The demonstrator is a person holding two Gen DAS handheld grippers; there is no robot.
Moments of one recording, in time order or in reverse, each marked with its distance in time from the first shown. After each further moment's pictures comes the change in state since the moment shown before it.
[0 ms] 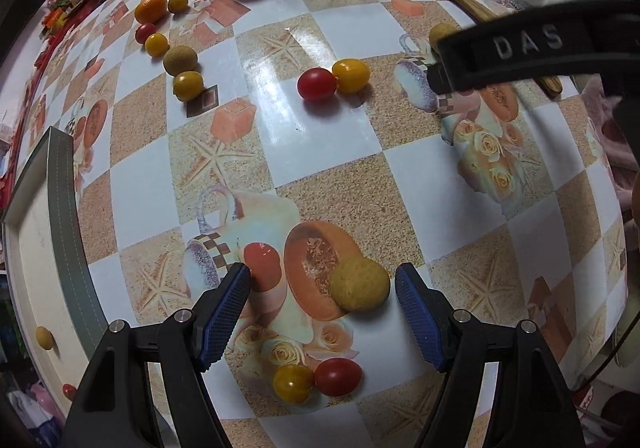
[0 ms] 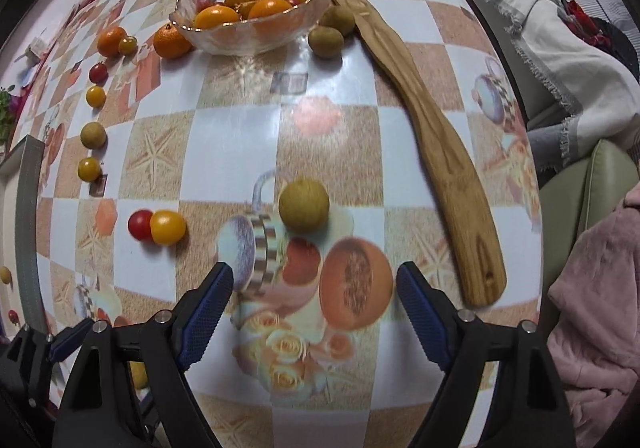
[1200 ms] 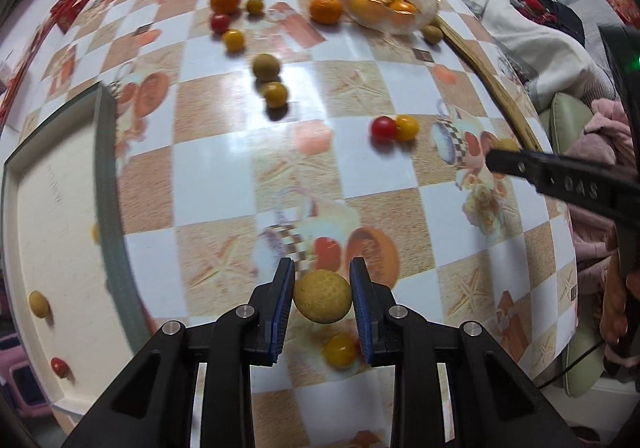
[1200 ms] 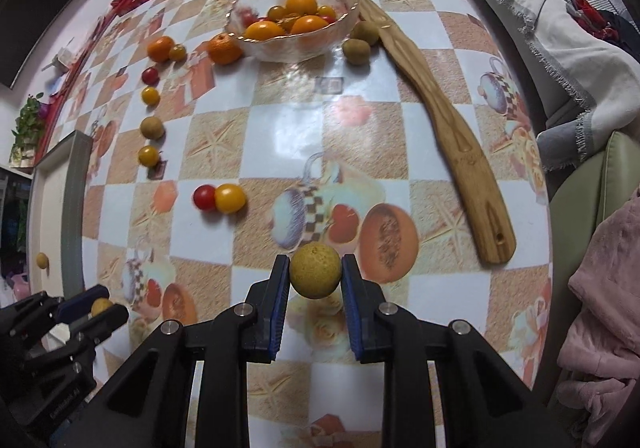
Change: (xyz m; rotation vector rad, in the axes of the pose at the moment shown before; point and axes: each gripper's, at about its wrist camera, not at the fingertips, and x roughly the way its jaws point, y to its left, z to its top) left arm -0.033 0.061 -0.001 -0.178 -0.059 -0.136; right arm -0.033 0.016 -0.014 0.003 -0.036 0.121
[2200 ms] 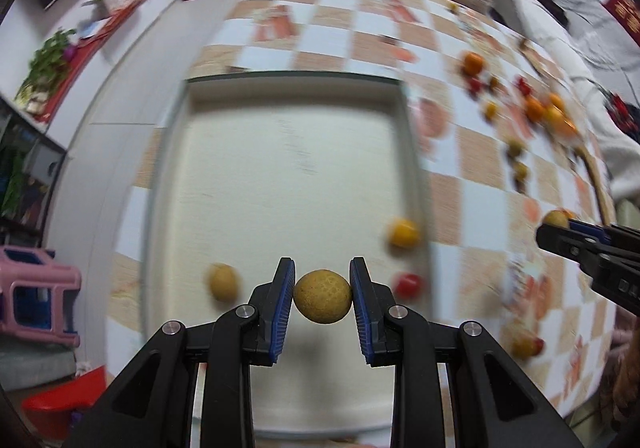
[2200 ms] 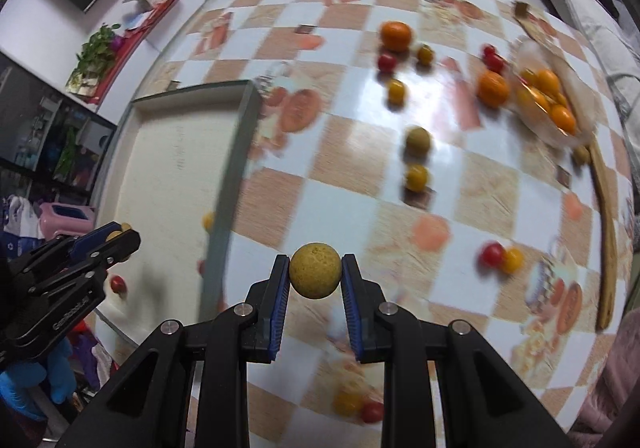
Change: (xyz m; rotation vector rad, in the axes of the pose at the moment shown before) left arm -0.060 0.211 -0.039 -0.316 -0.111 0.188; right arm 0.005 0.212 0.011 -0.282 0.022 0.153
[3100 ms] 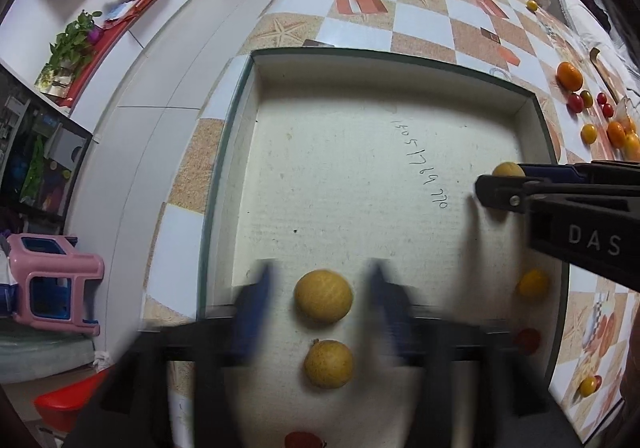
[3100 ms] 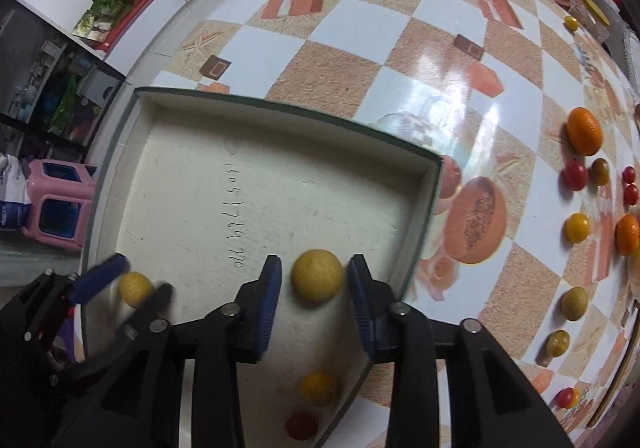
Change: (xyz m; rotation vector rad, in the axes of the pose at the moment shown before) left arm 0.055 0.056 0.024 -0.034 0.038 0.118; right arm 0.109 0.111 0.089 -0.166 0.128 -0.012
